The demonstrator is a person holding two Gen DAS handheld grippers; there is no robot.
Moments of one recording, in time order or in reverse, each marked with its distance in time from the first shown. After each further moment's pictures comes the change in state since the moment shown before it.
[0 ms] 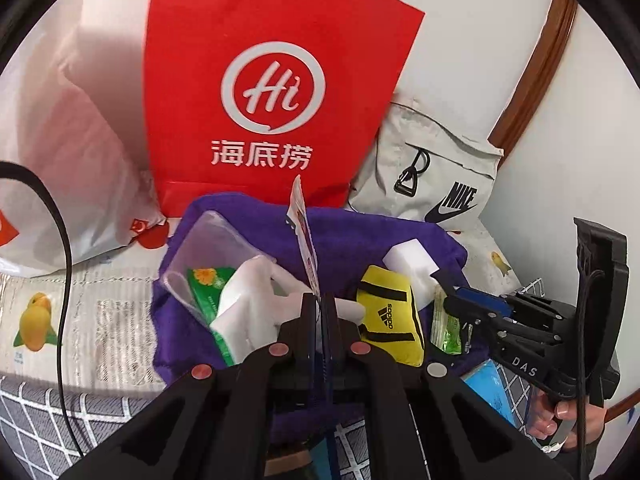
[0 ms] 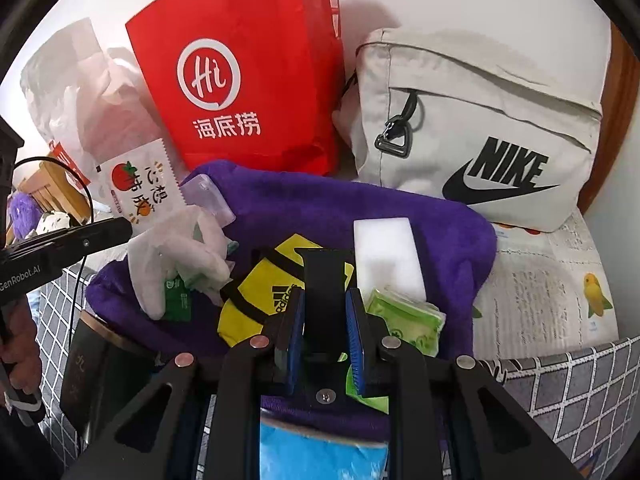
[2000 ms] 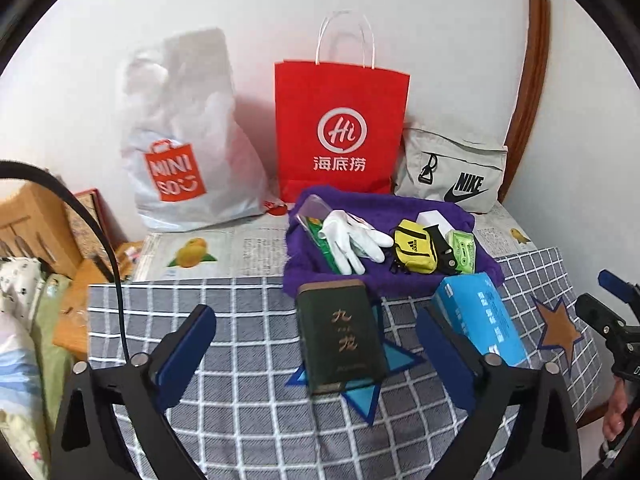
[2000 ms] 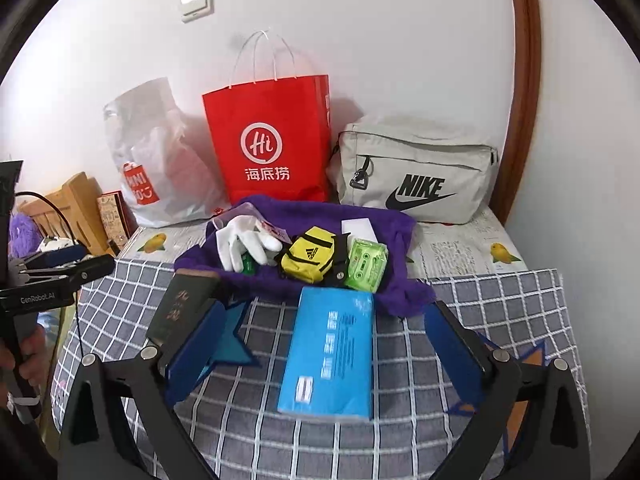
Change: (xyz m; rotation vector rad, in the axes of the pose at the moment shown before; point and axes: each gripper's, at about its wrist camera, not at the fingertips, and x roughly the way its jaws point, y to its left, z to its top) left arm -0.201 -0.024 -0.115 0.035 -0.139 0.308; right arm -0.217 0.057 -0.116 0.040 -0.232 -0.114
